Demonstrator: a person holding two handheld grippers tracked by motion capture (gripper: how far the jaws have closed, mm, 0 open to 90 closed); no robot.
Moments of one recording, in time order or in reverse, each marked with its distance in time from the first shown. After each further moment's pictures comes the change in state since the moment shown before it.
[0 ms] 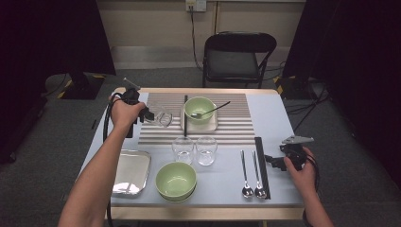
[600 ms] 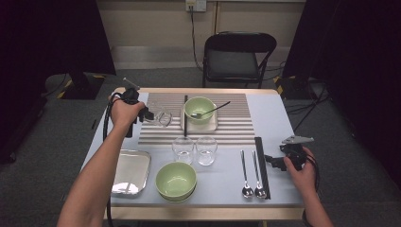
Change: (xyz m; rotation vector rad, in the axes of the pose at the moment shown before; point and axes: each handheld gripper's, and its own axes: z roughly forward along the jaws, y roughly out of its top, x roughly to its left) left arm 0.004 0.002 0.002 0.001 0.001 0.002; right arm 0.000 0.000 0.000 0.000 0.000 0.000
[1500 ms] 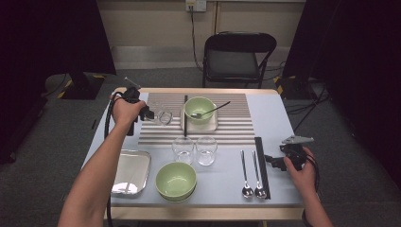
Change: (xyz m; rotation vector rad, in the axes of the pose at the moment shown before) left arm 0.005 0.008 0.009 -0.006 0.010 -0.008; right arm 0.000 0.000 0.000 0.000 0.000 0.000
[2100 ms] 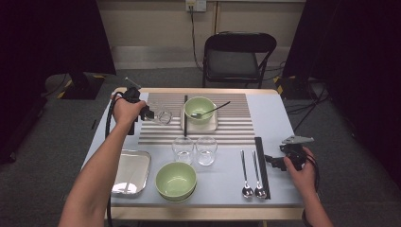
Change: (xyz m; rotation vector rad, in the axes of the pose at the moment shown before) left arm 0.004 0.003 0.006 0.005 0.005 -0.008; right arm 0.000 0.000 0.000 0.000 0.001 0.000
